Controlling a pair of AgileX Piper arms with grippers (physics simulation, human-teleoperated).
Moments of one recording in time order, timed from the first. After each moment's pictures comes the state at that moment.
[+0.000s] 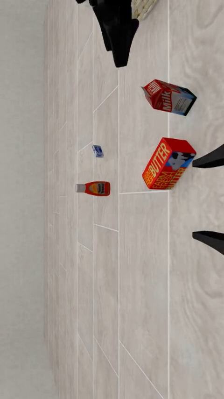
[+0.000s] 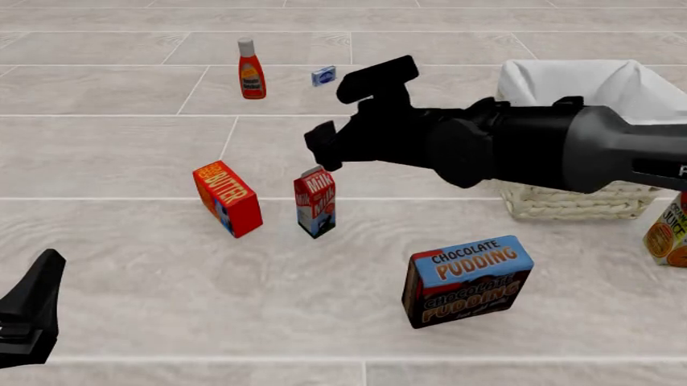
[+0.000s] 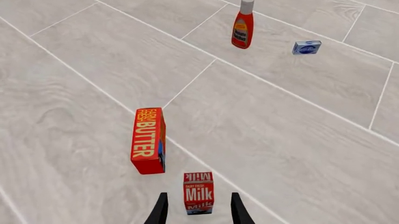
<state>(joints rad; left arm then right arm) 0.00 0.01 0.00 0.00 0.00 0.66 1.68 -1.17 0.00 0.02</state>
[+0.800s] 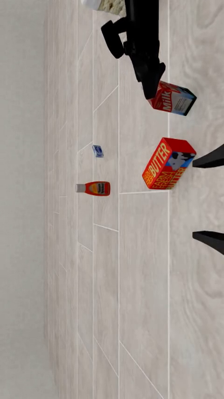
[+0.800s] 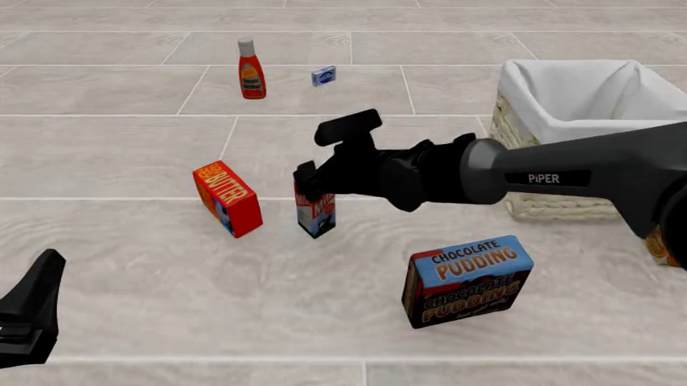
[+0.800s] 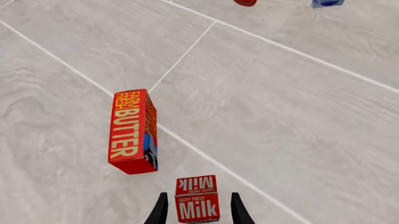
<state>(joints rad) 0.00 0.01 0.00 0.00 0.00 0.66 1.96 -1.26 -0.07 0.09</state>
